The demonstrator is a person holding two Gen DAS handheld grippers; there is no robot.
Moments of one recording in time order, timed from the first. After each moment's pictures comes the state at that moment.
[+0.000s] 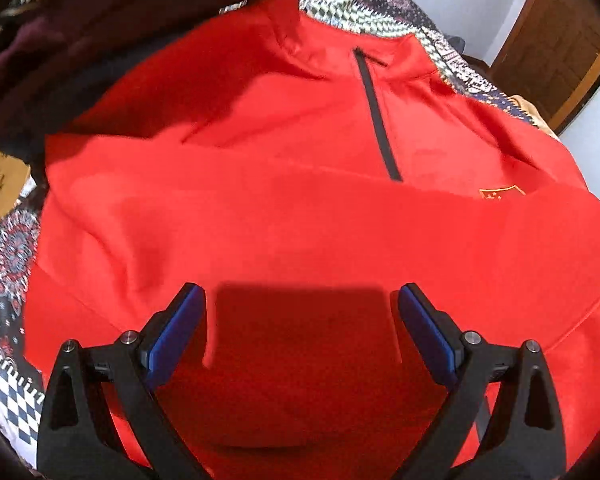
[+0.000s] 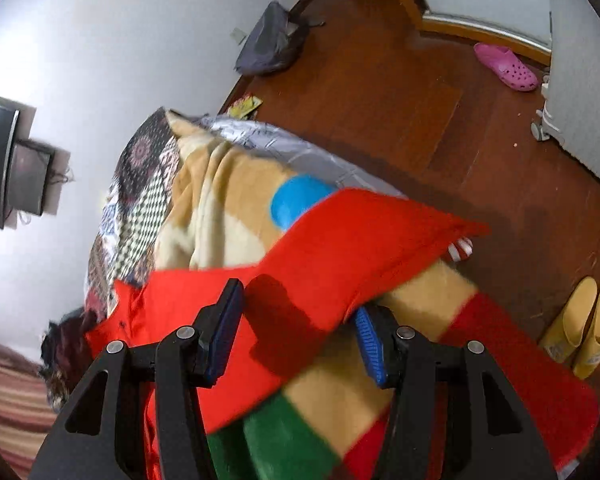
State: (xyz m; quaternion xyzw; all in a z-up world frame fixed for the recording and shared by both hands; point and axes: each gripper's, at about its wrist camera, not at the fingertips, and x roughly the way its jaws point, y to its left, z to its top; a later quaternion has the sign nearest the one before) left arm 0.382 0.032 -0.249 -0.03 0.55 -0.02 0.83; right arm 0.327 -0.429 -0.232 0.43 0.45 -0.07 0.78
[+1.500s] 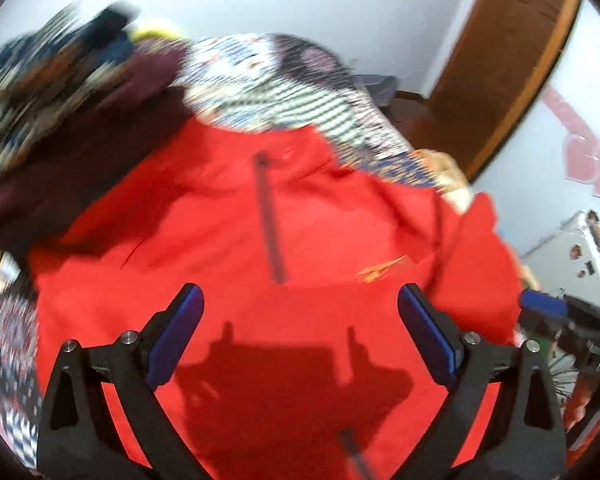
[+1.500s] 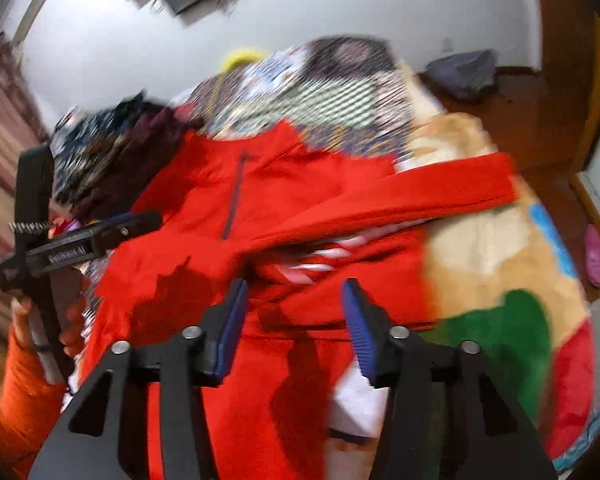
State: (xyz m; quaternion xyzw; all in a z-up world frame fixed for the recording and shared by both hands) left arm 0.407 -0.022 -0.153 -0.04 0.47 -0.14 0.87; right arm 0.296 -0.242 -0.131 0.12 0.46 0.14 0.87
